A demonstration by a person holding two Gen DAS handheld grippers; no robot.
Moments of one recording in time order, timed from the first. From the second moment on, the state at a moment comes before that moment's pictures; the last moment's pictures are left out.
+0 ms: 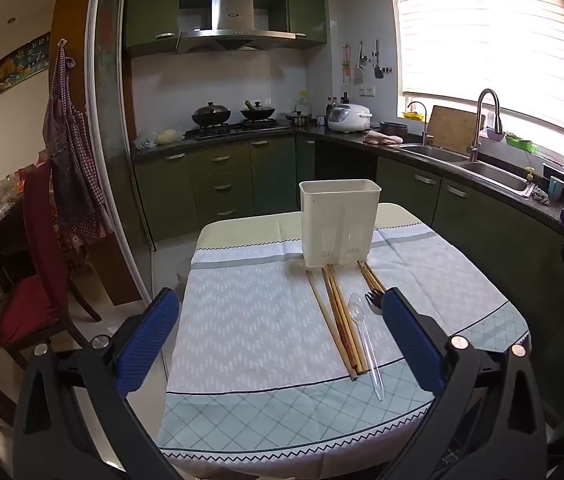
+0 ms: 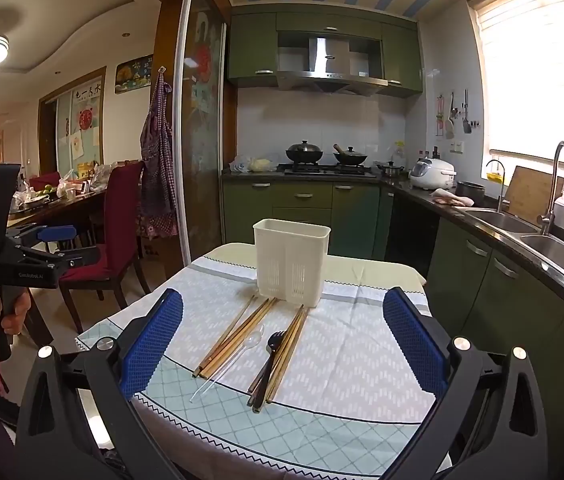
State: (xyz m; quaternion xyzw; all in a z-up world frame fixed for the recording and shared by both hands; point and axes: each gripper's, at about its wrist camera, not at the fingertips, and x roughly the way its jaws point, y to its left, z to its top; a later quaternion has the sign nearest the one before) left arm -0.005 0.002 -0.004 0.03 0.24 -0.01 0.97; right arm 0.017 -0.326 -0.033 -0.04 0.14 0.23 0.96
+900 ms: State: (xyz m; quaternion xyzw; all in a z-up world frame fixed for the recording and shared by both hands) left arm -0.004 -0.004 -0.010 0.03 0.25 -0.01 0.97; right arm 0.018 -0.318 -0.036 -0.05 0.15 0.22 0.96
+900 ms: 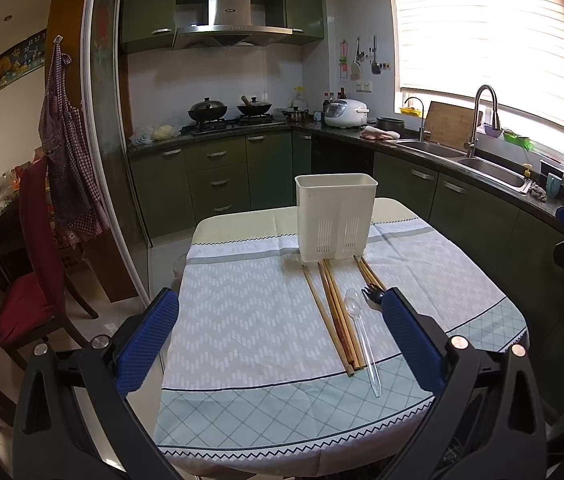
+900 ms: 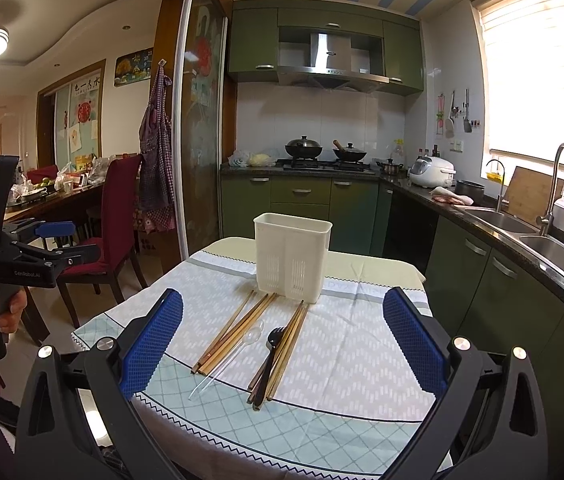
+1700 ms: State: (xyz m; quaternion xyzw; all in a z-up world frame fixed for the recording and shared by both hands) left arm -0.003 -0.003 -0.011 0.03 0.25 -0.01 0.97; right arm 0.018 -0.316 -0.037 -0.05 0.15 0.22 0.96
